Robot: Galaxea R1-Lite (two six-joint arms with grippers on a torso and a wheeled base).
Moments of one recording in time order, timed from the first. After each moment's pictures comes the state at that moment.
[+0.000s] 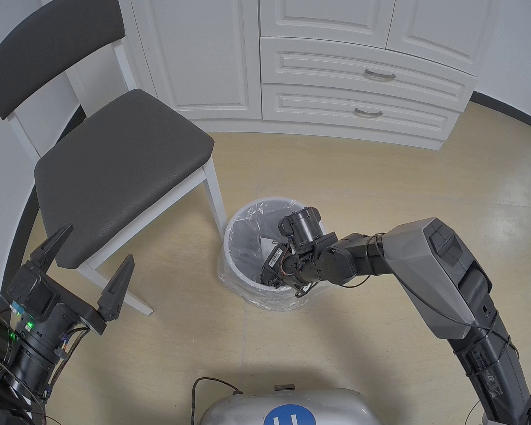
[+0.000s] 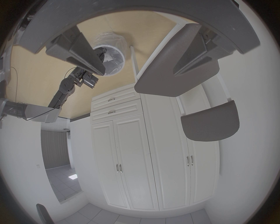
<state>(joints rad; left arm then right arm) -0.46 1.36 -0.05 -1.53 0.12 0.35 0.59 2.64 -2.00 0.04 -0.01 1.03</state>
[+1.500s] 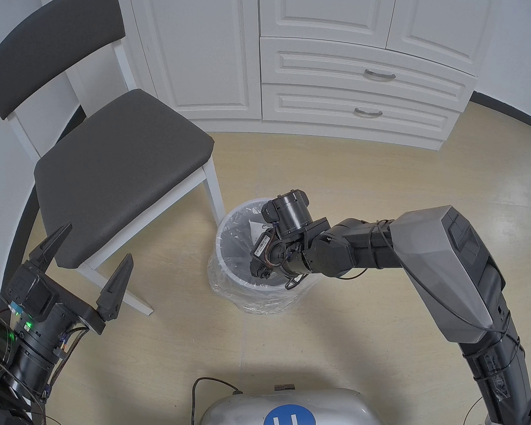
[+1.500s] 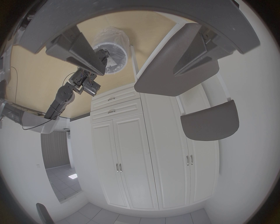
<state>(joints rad) -0.46 1.36 -0.05 -1.53 0.11 0.35 0.67 2.53 -2.00 0.09 -0.13 1.01</state>
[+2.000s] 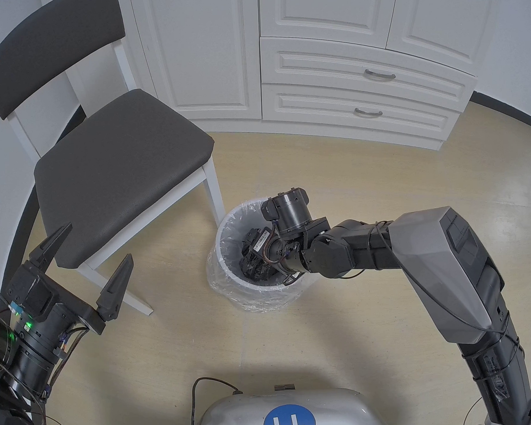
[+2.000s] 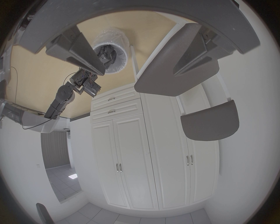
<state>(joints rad) -0.46 1.36 -0.05 -1.53 0.11 0.35 0.67 2.54 -2.00 0.03 -0.16 1.02</state>
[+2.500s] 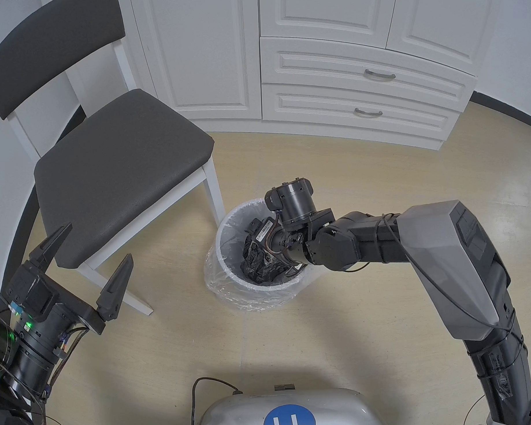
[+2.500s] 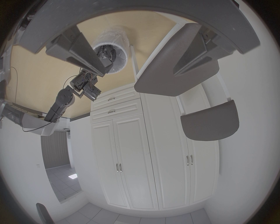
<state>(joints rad) -0.46 1.36 -0.05 -1.53 0.11 0.35 0.66 2.51 -2.00 0.03 -0.18 1.03</state>
